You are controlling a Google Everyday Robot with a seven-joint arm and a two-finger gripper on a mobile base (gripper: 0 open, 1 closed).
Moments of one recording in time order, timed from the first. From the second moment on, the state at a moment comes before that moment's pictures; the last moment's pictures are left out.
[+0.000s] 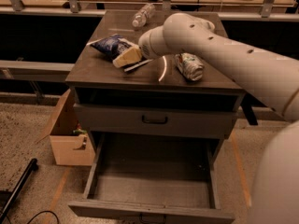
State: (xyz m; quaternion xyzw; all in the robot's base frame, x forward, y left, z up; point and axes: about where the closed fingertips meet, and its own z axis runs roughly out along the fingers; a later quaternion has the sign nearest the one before) arm 0.771 0.044 0.878 -0.37 0.78 0.14 0.48
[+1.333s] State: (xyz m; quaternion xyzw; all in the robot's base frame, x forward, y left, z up) arm 0.793 0.087 0.862 -0.39 0.77 0.15 0.48
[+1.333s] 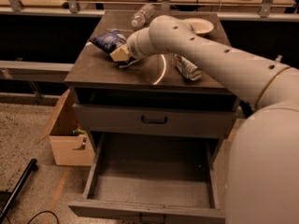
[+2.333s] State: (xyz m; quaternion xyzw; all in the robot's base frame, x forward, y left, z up) arm 0.661 0.009 0.908 -0.43 0.77 0.20 0.43
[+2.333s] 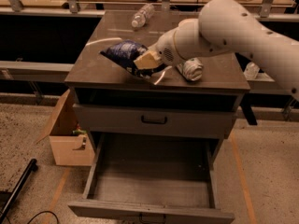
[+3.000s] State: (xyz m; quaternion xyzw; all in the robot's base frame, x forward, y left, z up) arm 0.561 -0.013 0.907 -0.44 0.79 0.22 0.36
